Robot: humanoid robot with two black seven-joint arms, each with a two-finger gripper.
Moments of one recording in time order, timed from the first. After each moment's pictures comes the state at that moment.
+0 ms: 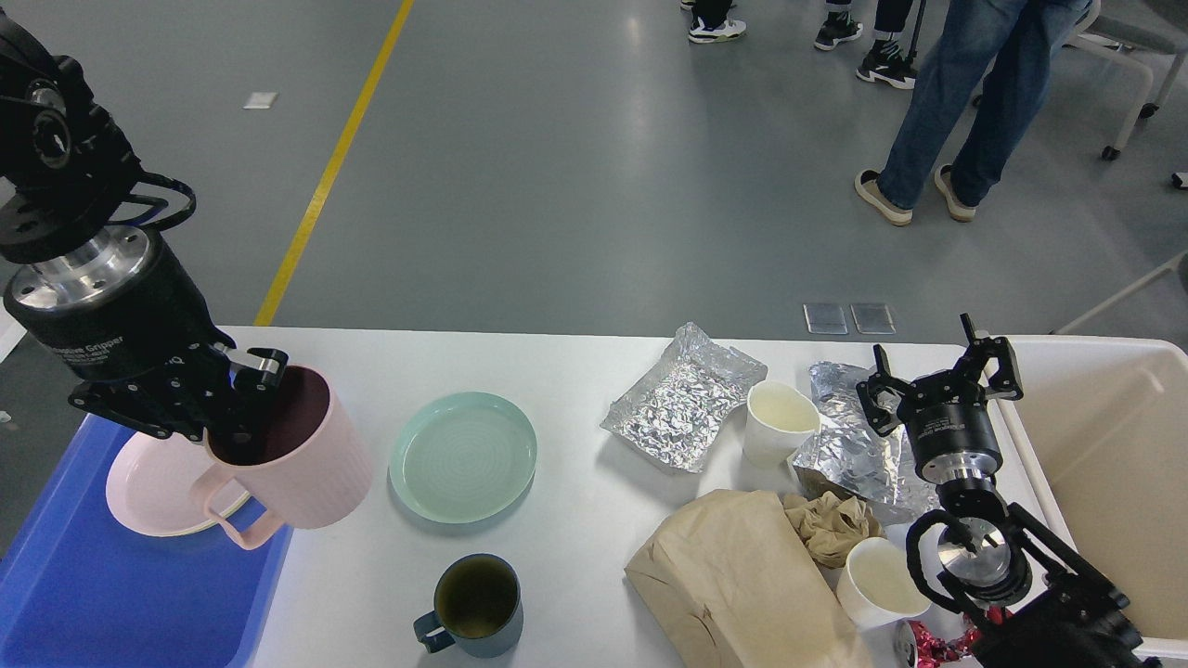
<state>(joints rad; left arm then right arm) -2.50 0.31 1.57 -1.62 0.05 -0.94 -0.16 0.31 -0.19 1.11 0.81 -0.12 0.27 0.48</state>
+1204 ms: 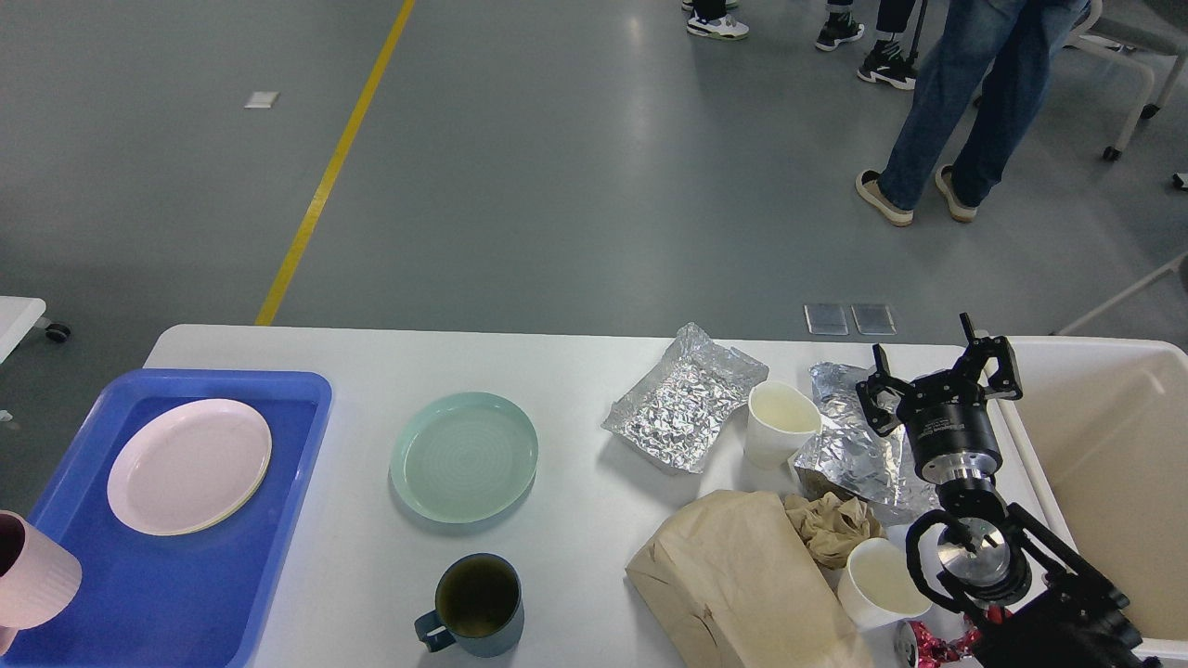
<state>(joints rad) -1.13 0.91 0.88 -0.55 0.49 -0.93 -0.17 0.31 -0.19 1.11 0.81 -0.12 0.27 0.48</state>
